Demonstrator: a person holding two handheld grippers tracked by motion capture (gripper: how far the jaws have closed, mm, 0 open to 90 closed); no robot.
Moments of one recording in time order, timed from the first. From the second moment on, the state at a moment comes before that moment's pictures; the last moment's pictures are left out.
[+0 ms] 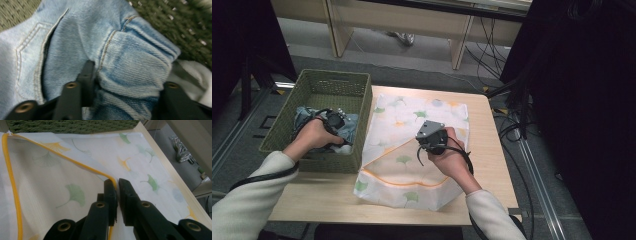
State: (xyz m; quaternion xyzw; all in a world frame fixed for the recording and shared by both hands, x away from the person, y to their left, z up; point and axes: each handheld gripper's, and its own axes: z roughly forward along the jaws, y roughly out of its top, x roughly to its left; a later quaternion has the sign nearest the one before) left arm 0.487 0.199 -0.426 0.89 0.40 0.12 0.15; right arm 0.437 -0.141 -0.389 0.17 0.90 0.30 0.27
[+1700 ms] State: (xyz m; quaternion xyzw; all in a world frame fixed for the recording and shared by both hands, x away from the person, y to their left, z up) left arm 0.437 0.255 -0.343 0.71 0.43 0.36 0.43; right arm 0.437 -0.144 -0.388 0.18 0.89 0.31 0.28
